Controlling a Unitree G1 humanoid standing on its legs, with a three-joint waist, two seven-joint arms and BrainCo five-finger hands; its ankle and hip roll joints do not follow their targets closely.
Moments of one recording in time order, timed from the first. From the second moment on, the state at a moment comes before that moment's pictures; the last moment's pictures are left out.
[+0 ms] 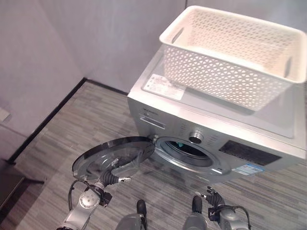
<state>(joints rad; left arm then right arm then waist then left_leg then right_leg) 0.03 0.46 -0.31 0.35 -0.06 -0.06 0.00 -0.04 -0.24 0.14 1.03 0.26 -0.06 -0.04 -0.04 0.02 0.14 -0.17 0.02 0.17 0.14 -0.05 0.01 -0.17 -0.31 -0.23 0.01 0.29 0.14</state>
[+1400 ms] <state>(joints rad) -0.16 0.70 0.13 0.51 0.26 0.02 0.50 0.02 -0.23 0.36 1.03 0.06 -0.07 -0.03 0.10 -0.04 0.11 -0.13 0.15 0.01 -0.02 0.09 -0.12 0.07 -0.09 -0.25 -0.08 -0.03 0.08</state>
